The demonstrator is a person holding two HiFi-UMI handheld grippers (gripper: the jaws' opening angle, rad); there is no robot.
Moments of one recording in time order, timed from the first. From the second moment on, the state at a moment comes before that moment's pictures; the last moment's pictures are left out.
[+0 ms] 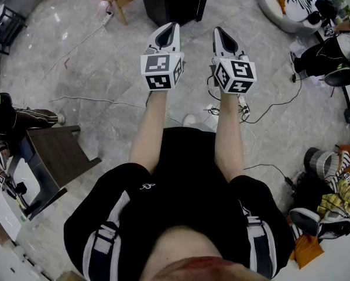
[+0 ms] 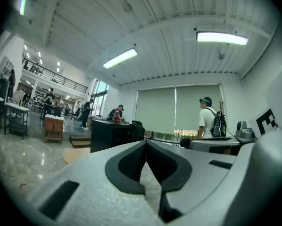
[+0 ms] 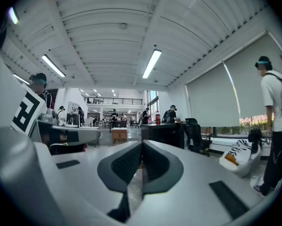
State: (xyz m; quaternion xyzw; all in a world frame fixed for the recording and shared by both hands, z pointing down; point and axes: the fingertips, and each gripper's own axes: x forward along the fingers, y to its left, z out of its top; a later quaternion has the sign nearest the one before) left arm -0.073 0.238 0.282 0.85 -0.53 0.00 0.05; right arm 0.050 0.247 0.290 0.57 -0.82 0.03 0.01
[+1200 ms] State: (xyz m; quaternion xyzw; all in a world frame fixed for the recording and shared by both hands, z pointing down) left arm -0.045 0.115 0.321 0.82 -0.57 0.01 0.07; right arm 0.141 0.106 0.325 0.58 -0.81 0.08 -0.04
